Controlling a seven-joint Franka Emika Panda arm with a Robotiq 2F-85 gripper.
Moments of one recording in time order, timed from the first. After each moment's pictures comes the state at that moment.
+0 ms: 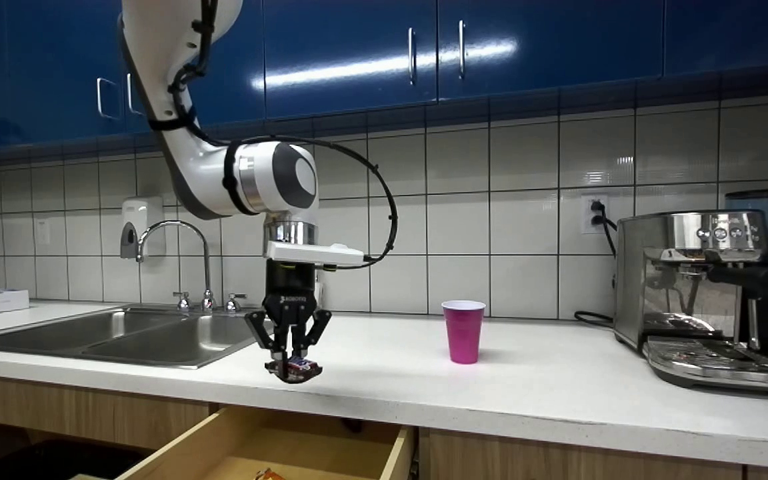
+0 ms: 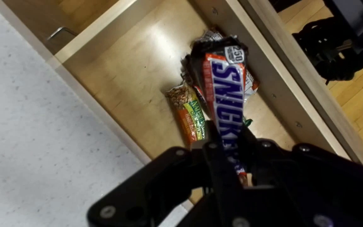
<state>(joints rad) -0.08 0.09 0.09 -2.36 -0.12 2.22 -0.82</state>
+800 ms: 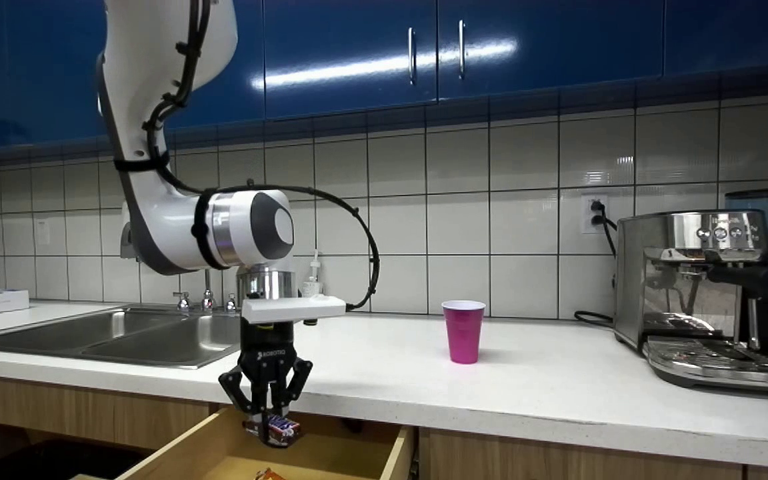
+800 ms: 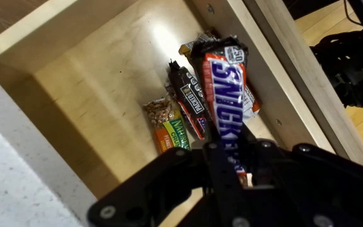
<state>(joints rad) -0.02 0.16 0.07 -2.52 -0.21 2.47 -0.77</state>
